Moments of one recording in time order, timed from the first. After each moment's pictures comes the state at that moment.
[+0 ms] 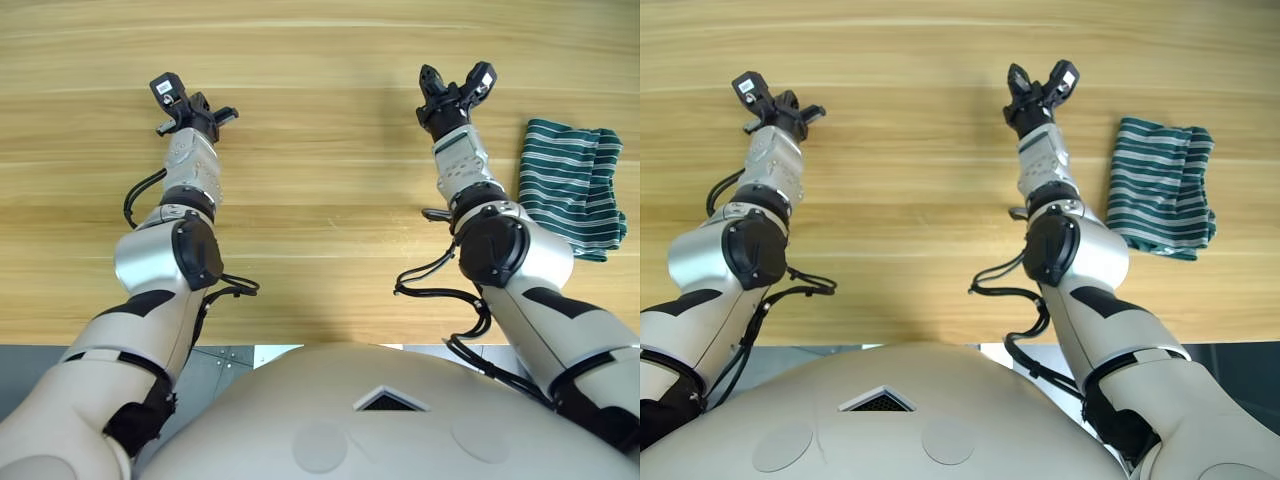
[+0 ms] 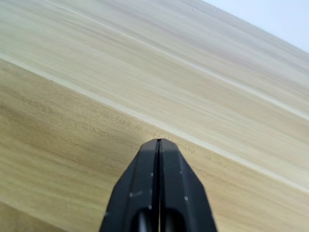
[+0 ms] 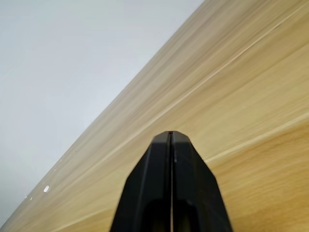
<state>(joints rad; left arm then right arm) -0.76 0.20 0.44 1.35 -0.18 -0.20 -0.05 -0.80 -0.06 -0.59 1.34 0.40 -0.16 0.46</state>
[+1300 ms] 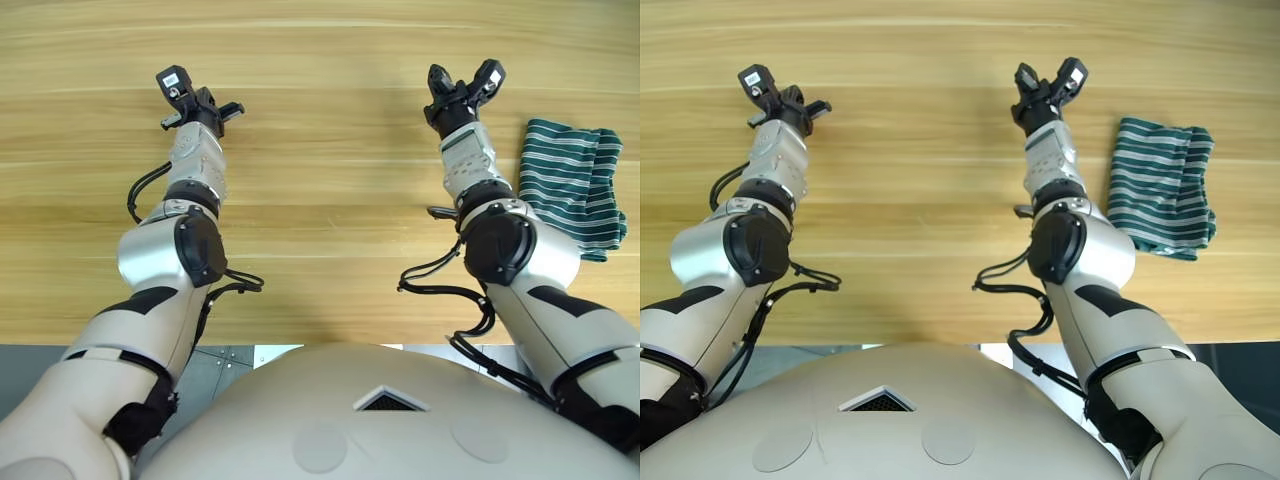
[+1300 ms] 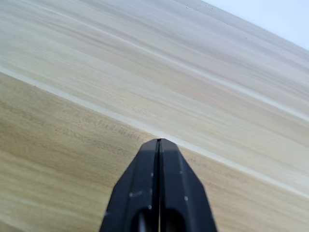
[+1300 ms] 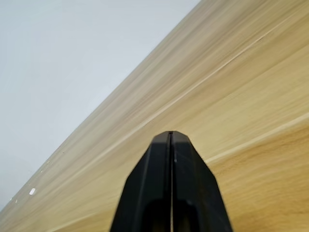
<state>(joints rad) -0.78 0.18 0.46 1.35 -0.13 -0.20 -0.03 -0.81 -0.08 -0.60 1.34 0.37 -0.15 0.44</state>
